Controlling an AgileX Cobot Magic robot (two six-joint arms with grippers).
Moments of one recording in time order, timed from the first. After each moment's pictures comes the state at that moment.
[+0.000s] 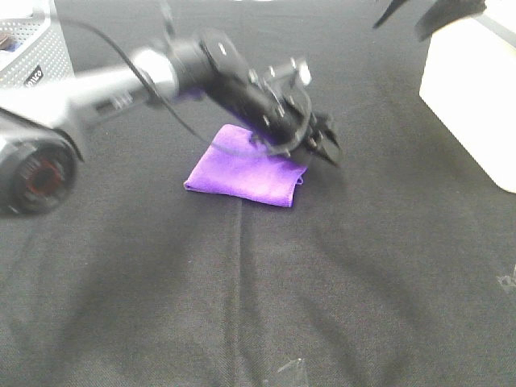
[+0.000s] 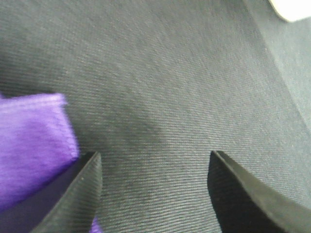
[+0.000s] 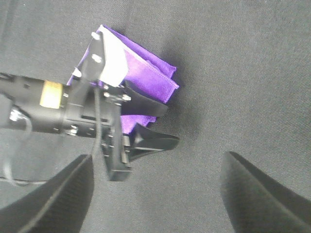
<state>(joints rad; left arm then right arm) -0.50 2.69 -2.40 -0.78 0.94 0.36 0.10 1.92 -1.91 0.44 1.22 -0.18</state>
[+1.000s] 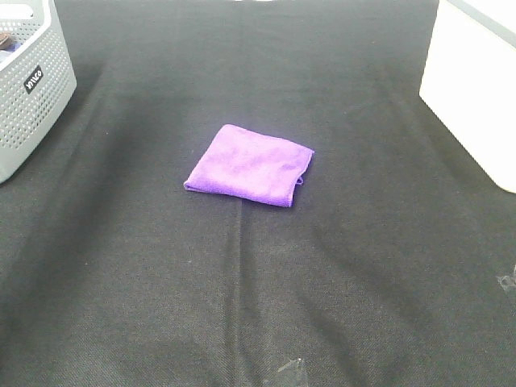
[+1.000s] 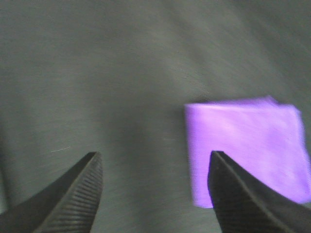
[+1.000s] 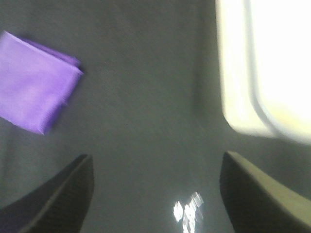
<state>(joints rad) -0.06 2.06 -2.23 -0.11 1.21 0.06 0.00 1.52 -1.65 0.13 1.22 -0.08</state>
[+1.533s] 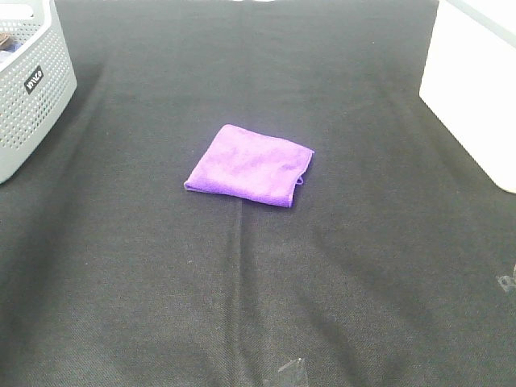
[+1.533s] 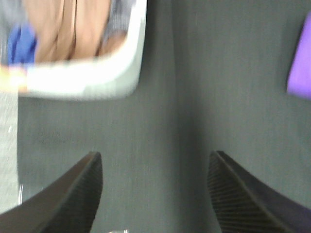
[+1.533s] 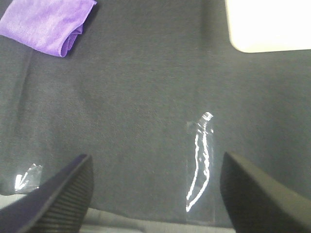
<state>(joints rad) 0.11 1.20 -1.29 -0.04 1.21 0.12 0.00 0.76 -1.02 0.14 1.22 -0.07</state>
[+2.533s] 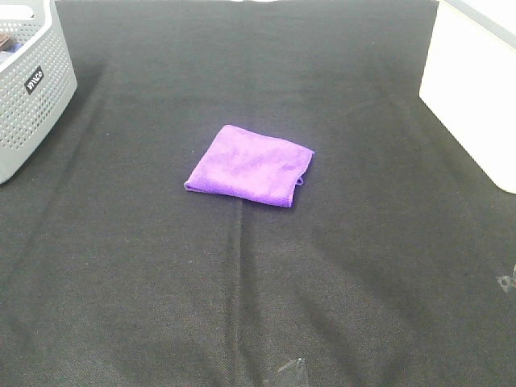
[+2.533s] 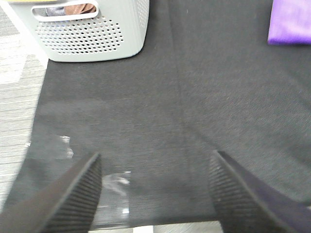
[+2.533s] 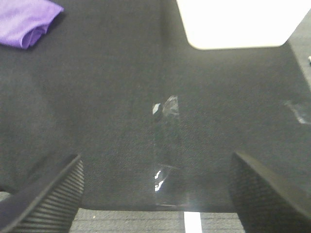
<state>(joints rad) 0.03 0.00 -0.59 -0.02 1.22 0.06 0.00 0.00 -0.55 0.03 1.21 -0.06</state>
